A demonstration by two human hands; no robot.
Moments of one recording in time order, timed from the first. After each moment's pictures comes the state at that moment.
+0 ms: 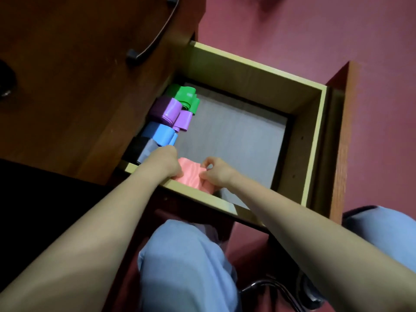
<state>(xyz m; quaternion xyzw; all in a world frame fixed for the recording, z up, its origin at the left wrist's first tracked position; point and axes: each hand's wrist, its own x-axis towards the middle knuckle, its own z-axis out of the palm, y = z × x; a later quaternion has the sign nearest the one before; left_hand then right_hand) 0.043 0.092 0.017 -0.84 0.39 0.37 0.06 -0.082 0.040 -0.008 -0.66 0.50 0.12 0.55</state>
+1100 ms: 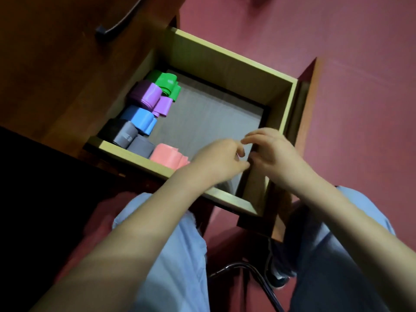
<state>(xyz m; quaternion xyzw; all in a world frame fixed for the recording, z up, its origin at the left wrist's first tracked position) -0.097 0.070 0.083 -0.72 0.52 0.43 -0.16 -0.223 0.008 0.090 -0.89 0.38 -0.01 0.26</state>
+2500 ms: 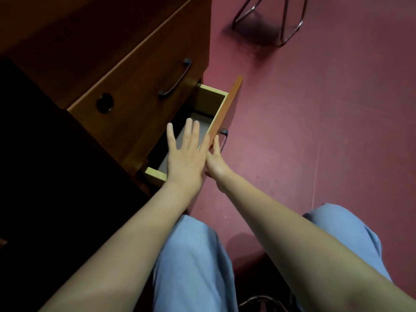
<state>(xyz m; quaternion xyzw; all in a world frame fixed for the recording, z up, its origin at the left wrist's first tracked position) -0.039 0.126 0.120 -0.81 0.55 -0.04 0.19 -0.085 0.060 0.064 -0.55 0.43 -0.13 0.70</state>
